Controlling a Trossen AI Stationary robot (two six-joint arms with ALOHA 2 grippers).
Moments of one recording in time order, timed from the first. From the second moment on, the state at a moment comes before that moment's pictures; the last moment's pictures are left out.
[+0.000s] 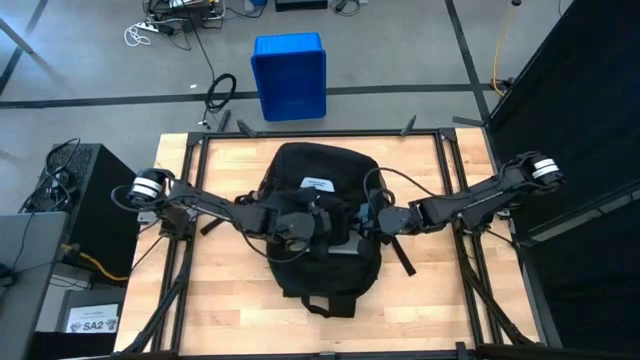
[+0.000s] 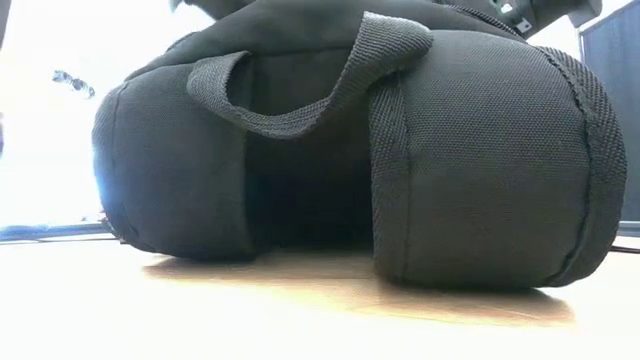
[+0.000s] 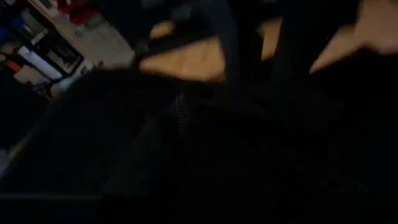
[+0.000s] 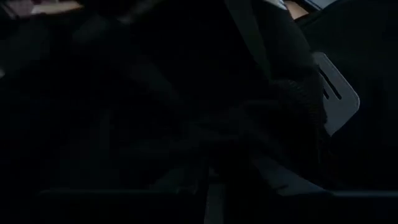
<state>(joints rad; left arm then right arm) -0.18 1.70 1.09 0.06 -0.57 0.14 0.26 1.35 0.75 0.05 0.43 0.28</state>
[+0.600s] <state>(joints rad) -0.17 1.71 1.09 0.03 -0.67 0.13 0.28 1.34 0.75 -0.43 0.35 0.40</state>
